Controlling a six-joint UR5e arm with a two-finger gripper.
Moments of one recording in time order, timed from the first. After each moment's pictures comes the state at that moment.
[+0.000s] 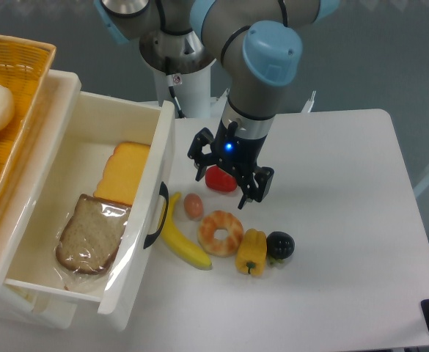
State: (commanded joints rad) arm 2.52 -1.77 -1.64 -1.25 1.27 1.12
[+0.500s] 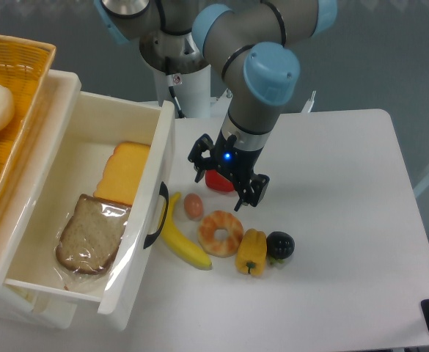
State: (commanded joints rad) arm 2.52 -1.80 -1.69 -1.26 1.33 1.22
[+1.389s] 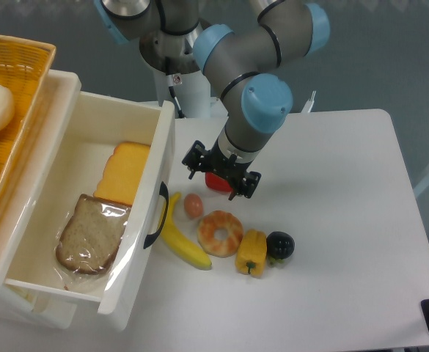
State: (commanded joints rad) arm 2.52 -1.85 -1.73 -1.34 1.33 0.81
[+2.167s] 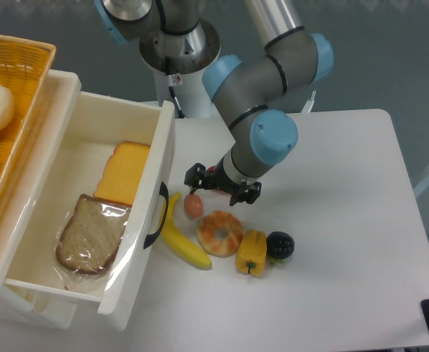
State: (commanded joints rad) arm 2.53 -1.95 -1.72 -1.33 1.33 0.71
